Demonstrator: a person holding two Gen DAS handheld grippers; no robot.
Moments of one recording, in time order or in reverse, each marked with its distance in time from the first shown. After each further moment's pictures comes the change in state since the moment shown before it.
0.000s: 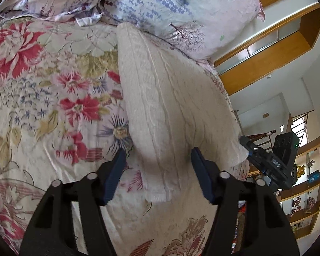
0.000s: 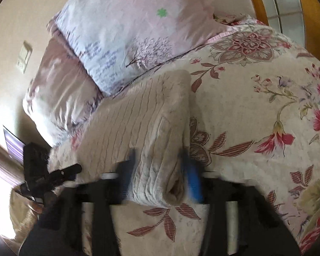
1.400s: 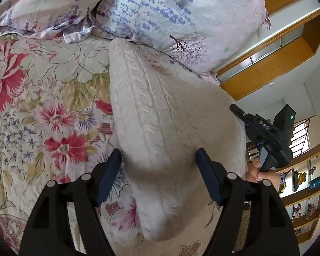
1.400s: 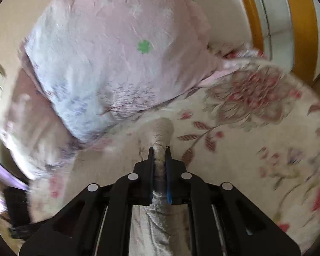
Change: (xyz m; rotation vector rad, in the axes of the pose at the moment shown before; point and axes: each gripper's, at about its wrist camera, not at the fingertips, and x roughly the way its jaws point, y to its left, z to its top) left arm 0.019 -0.008 0.044 -0.014 -0.038 -0.008; right arm 0.058 -0.004 0.087 0.007 -0.104 -0.191
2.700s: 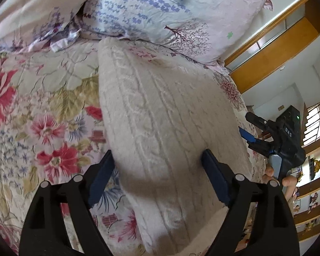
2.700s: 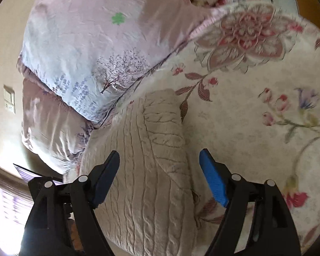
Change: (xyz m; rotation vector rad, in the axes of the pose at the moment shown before) left arm 0.025 -0.017 0.011 0.104 0.039 0.097; right arm -0.001 -0.051 -0.018 0.239 0.227 0.268
